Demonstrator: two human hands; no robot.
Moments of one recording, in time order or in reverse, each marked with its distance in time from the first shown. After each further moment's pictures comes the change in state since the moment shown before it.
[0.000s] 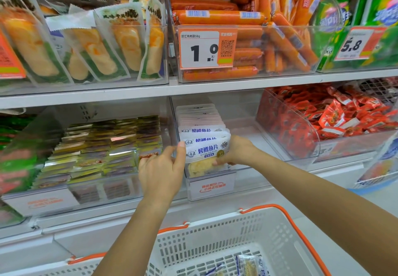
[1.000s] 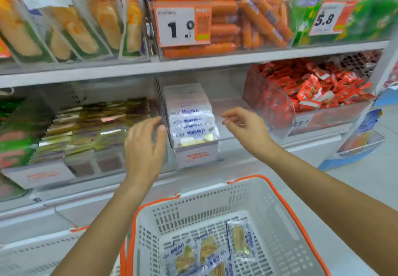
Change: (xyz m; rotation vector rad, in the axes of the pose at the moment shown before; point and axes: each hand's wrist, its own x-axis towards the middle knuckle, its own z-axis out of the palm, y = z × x) left_hand -0.020 -0.005 -0.023 -0.264 0.146 0.213; right_hand -0.091 0.025 -0.015 0.377 0.436 -0.273
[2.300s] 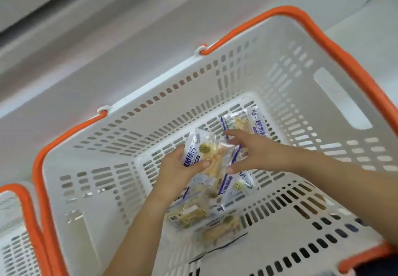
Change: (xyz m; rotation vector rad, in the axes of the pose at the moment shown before) left_hand -0.269 -0.078 0.207 -0.369 -1.032 -0.887; right_hand -0.190 0.311 0.140 0.203 -0.895 0.698
